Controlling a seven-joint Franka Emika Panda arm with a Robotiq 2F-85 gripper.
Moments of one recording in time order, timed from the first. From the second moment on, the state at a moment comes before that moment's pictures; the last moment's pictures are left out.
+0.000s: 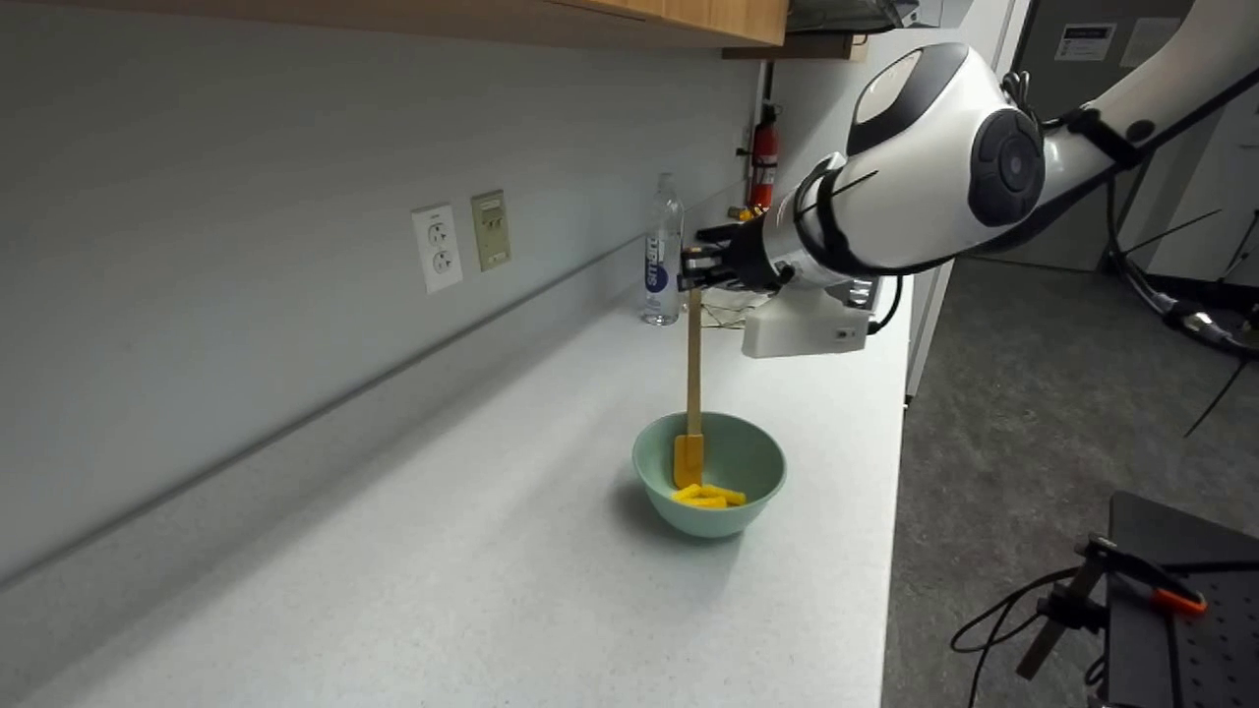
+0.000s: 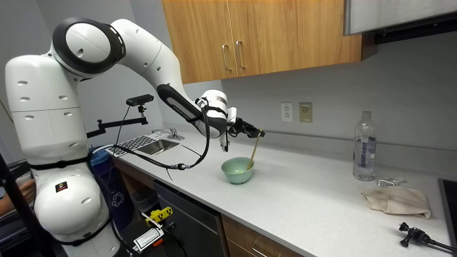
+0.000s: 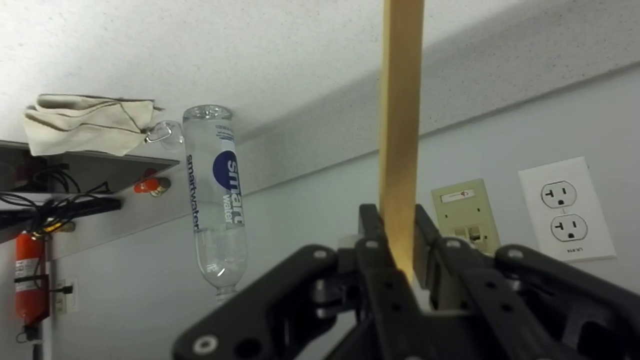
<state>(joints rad) 0.13 0.15 -0.01 -2.16 -2.06 2.73 2.50</state>
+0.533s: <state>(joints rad) 0.06 0.19 -0.04 -2.20 -1.50 2.90 2.15</state>
